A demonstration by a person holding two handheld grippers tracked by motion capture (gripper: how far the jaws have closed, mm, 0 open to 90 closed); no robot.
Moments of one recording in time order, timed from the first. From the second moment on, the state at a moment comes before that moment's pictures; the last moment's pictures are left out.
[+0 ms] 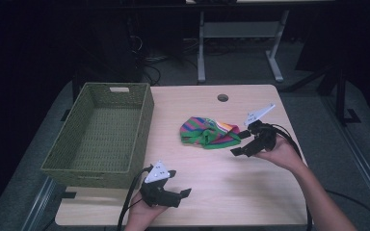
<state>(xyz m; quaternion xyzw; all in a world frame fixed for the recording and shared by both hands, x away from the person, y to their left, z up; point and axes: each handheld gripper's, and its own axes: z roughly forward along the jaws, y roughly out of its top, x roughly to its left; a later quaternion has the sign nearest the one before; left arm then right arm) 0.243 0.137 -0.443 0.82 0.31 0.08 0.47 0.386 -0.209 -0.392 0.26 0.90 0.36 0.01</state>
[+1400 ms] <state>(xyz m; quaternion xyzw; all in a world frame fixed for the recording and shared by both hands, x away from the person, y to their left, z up) 0.241 0.138 -0.441 0.82 0.31 0.08 0.47 0.455 -0.164 -0.396 0.25 0.91 0.33 0.00</state>
